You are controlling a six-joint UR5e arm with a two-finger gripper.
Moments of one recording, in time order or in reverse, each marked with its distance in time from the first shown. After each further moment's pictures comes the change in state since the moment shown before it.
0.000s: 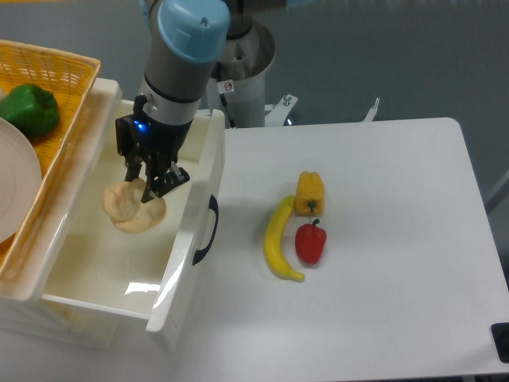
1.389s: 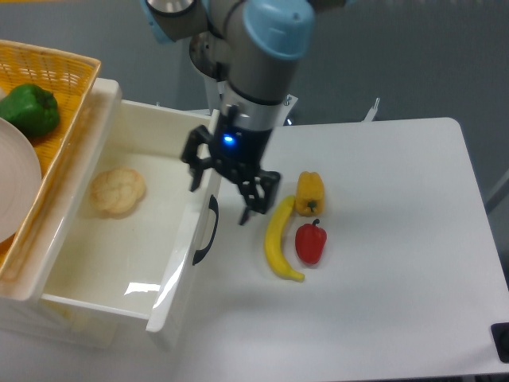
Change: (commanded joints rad) arm 0.287 -0.057 0.008 0.144 0.018 -0.031
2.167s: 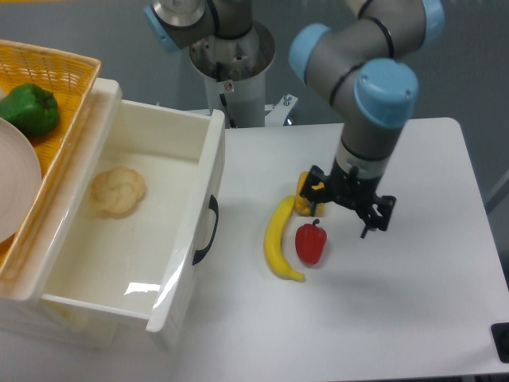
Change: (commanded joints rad) arm 0.114 -0.216 0.038 0.002 0.337 0.242
